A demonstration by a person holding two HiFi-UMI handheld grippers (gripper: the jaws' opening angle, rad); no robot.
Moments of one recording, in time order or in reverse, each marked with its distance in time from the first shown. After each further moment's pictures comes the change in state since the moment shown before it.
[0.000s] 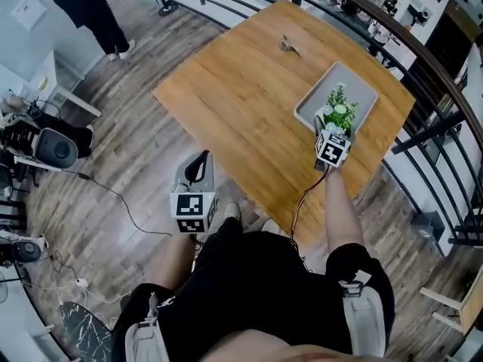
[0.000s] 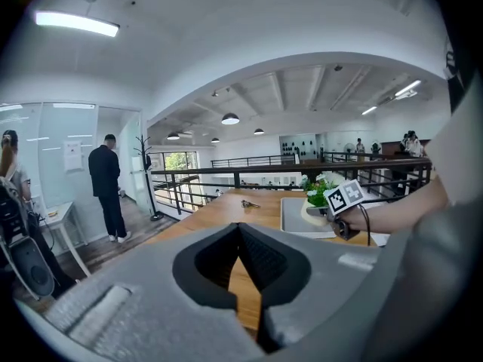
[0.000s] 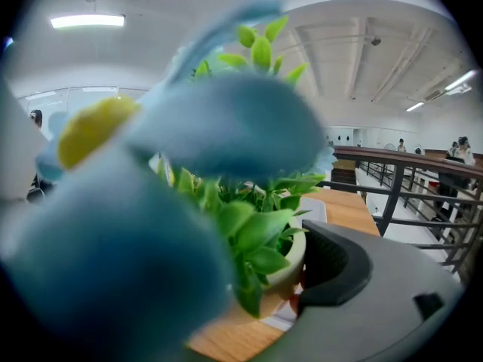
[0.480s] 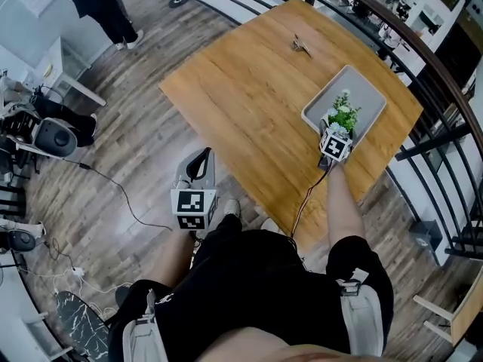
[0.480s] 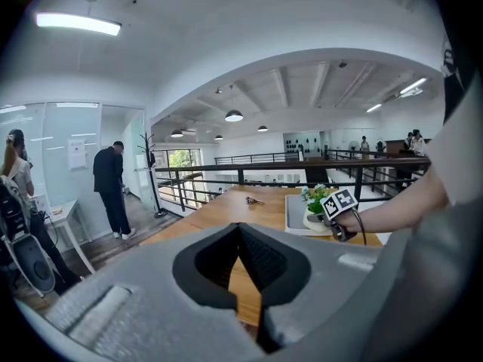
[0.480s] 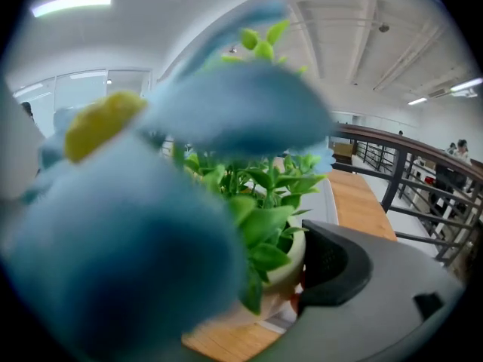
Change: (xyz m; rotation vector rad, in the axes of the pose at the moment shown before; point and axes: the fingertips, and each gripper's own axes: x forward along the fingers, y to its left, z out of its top) left arm 0.003 0.011 -0.011 -0.011 0.023 0.028; right arm 0.050 -0.008 -0.053 -0.008 0.149 -0.034
